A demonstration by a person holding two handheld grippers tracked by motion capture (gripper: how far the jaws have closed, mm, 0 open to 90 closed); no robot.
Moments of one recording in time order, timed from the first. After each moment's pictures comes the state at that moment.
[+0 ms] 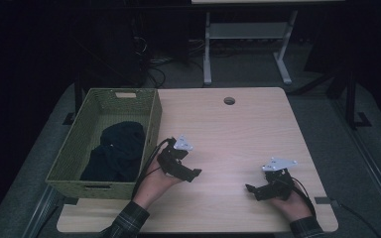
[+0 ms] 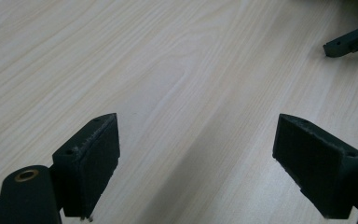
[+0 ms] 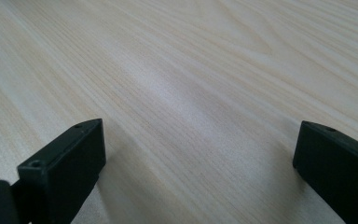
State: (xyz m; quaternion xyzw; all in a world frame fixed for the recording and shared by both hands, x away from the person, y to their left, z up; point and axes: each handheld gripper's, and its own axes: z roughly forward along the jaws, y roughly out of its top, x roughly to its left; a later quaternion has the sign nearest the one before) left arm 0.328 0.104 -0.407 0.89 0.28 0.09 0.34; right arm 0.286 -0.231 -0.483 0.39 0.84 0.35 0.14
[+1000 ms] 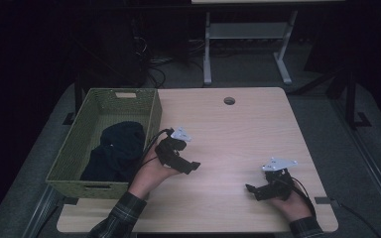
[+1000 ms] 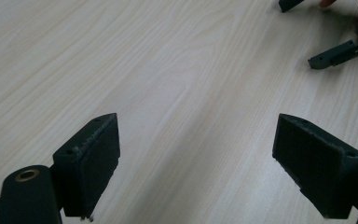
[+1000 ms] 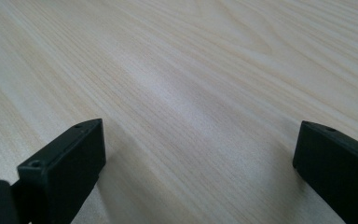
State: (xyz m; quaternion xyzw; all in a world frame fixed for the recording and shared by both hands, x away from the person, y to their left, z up) left arm 0.343 0.109 -0.382 0.90 0.27 0.07 0.34; right arm 0.286 -0.231 -0.483 0.39 0.84 0.35 0.14
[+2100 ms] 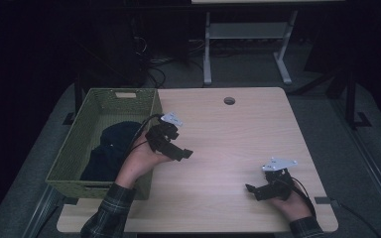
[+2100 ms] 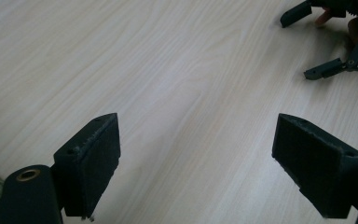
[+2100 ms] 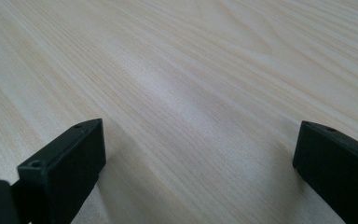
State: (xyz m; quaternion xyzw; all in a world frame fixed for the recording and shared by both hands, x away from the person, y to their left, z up) left arm 0.361 0.128 -0.342 0.90 0.27 0.06 0.33; right arm 0.286 -0.231 -0.483 0.39 0.84 0.35 0.14
